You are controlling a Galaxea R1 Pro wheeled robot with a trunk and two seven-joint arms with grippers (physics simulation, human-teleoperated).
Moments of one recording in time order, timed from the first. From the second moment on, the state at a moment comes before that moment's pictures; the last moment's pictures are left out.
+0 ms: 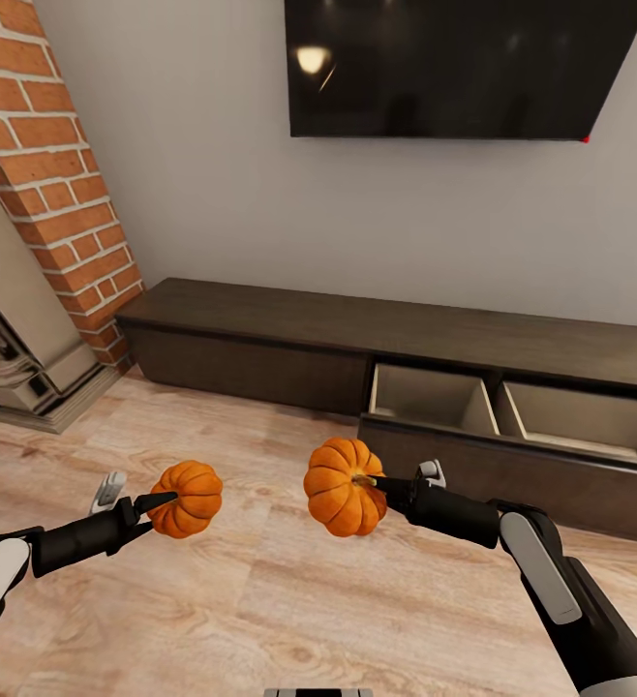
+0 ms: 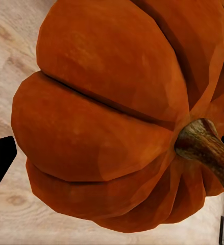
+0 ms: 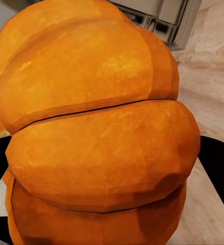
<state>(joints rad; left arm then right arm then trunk) -0.36 0.41 0.14 -1.18 1.02 0.99 -0.38 -0.43 -0.19 0.09 -1.33 -0.93 1.01 0.75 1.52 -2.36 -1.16</state>
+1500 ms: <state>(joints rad) -0.36 0.41 0.14 -1.18 1.02 0.99 -0.38 -0.43 -0.20 0.09 -1.33 -0.93 1.00 0.76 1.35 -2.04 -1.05</state>
